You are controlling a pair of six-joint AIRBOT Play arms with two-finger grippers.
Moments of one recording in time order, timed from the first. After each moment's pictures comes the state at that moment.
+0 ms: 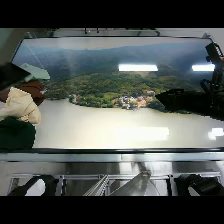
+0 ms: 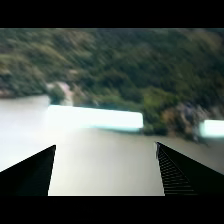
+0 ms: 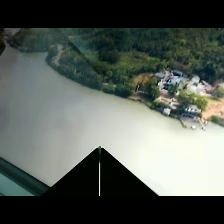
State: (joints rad) left arm 0.39 -1.06 1.28 -2.16 1.21 1.85; right arm 0.26 -0.72 0.92 -1.04 0.96 1.48
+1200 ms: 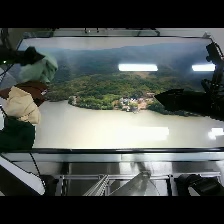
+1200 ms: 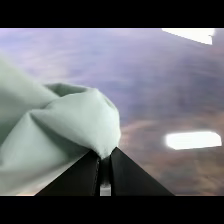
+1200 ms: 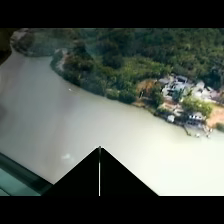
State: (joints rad) left arm 0.26 -1.93 2.05 -2.46 1.14 2.00; right arm 0.26 -0.72 0.92 -1.01 0.96 1.48
